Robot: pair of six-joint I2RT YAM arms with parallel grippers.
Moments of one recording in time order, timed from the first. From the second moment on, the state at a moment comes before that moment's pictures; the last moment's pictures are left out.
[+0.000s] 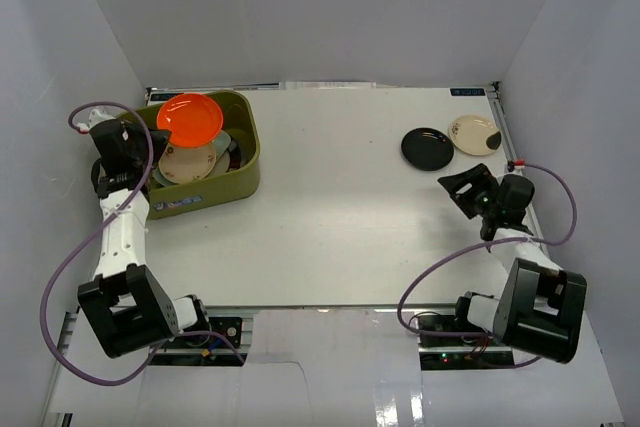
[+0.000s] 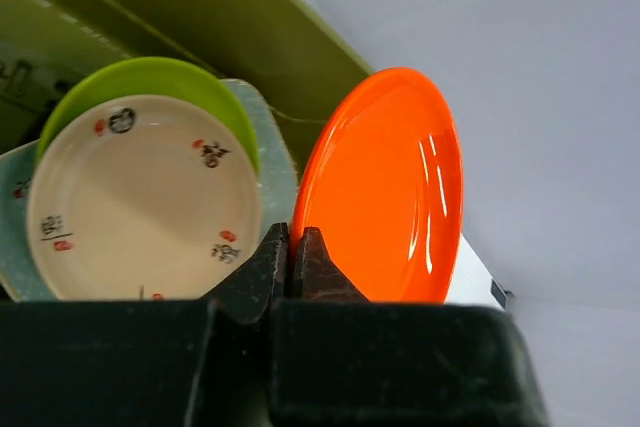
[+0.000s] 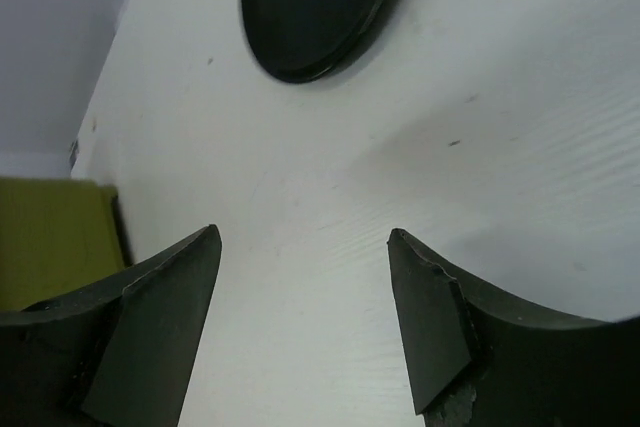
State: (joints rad) left arm 0.33 1.23 0.99 -0.09 0.24 -0.80; right arm -0.22 1.17 0.40 0.28 -0.47 0.73
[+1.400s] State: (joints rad) left arm -0.58 1.18 0.86 0.09 0.49 -0.62; right arm 0.04 1.19 0.23 0.67 -0.51 1.03
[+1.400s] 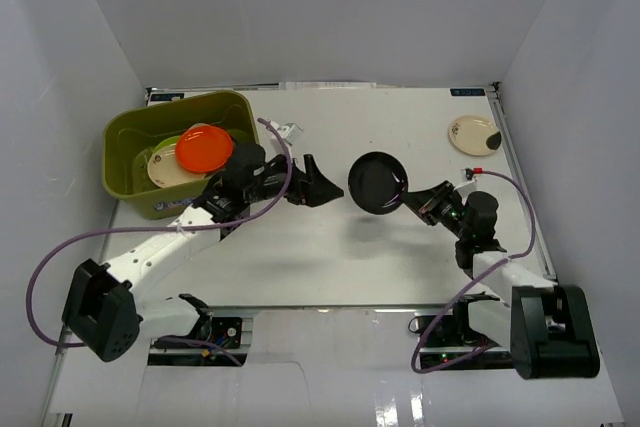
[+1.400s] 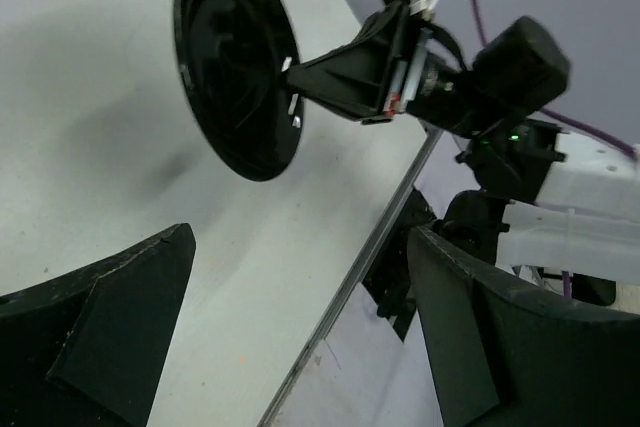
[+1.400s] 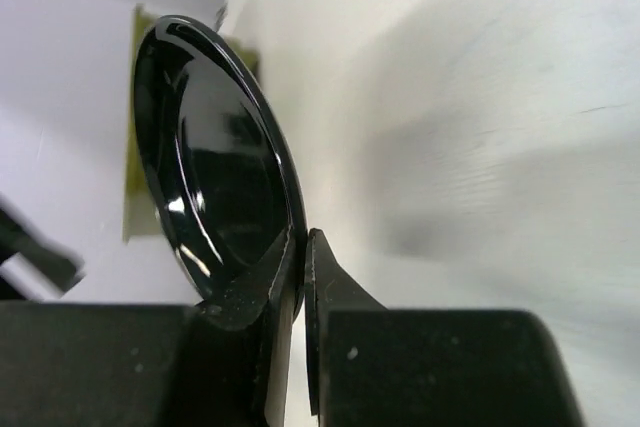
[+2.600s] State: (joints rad) left arm 0.18 1.11 0.92 -0.07 0.12 -0.66; right arm 0.12 0.83 0.26 0.20 -0.60 0.78
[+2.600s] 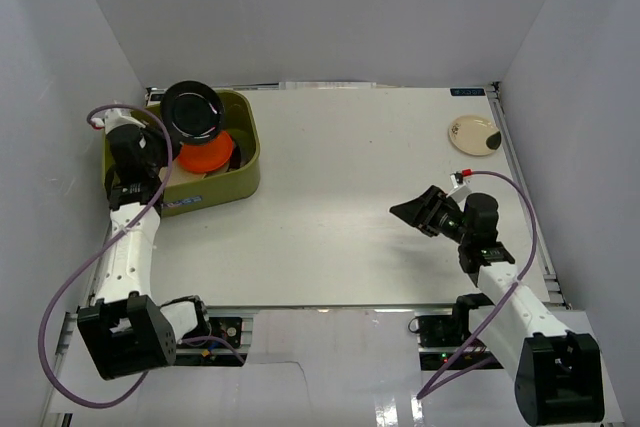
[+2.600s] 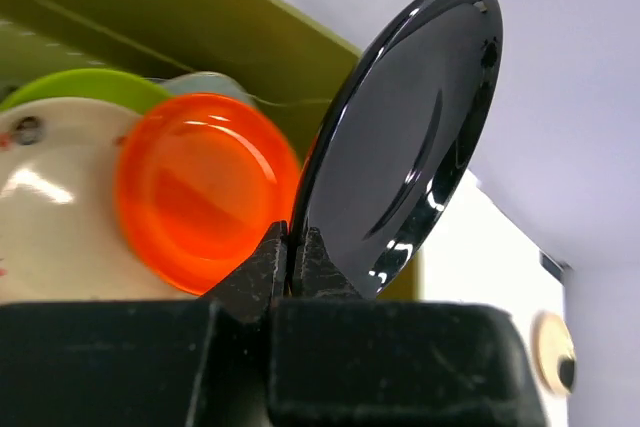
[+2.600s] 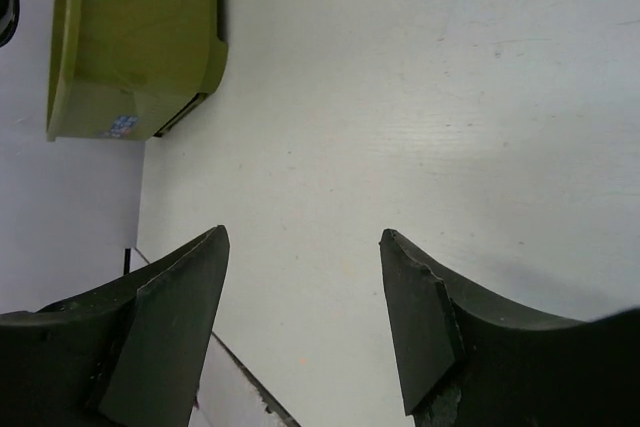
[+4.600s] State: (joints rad) left arm -0.23 1.13 0.86 0.22 0.89 -0.61; right arm 0.12 1.13 0.30 0.67 -0.40 1.05
